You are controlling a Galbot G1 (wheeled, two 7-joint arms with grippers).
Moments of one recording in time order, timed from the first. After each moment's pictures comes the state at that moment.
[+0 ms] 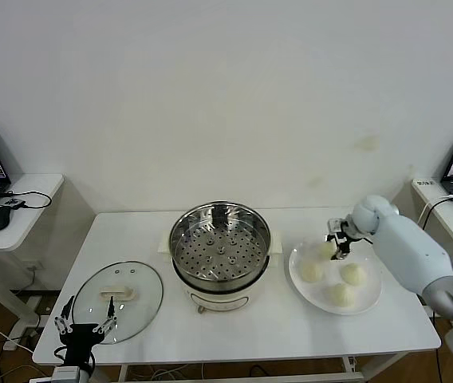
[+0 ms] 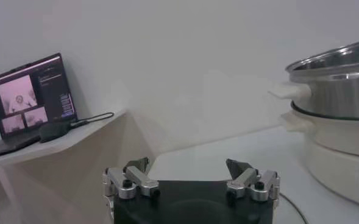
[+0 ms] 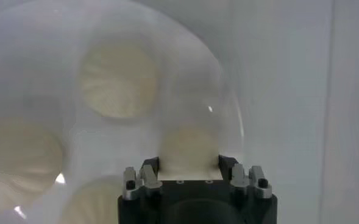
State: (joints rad) left arm 1.69 -1.32 -0.68 -1.99 -0.02 -0.03 -0.16; right arm -0.04 0.92 -0.51 0.90 -0.38 -0.03 -1.07
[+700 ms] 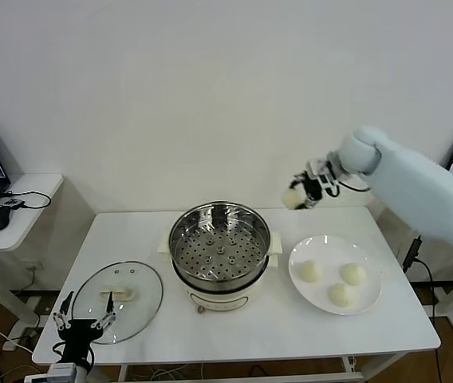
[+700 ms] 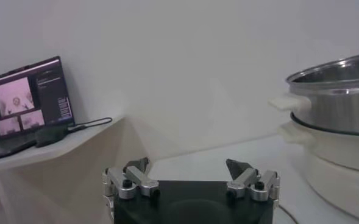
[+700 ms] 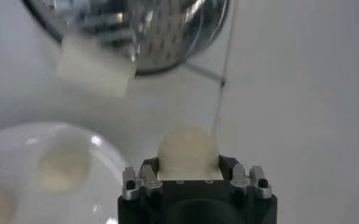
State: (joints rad) left arm 1.69 -1.30 -0.69 -2.00 -0.06 -0.03 -0.15; right arm 0.41 0.97 -0.92 1.16 0.04 -0.03 -1.04
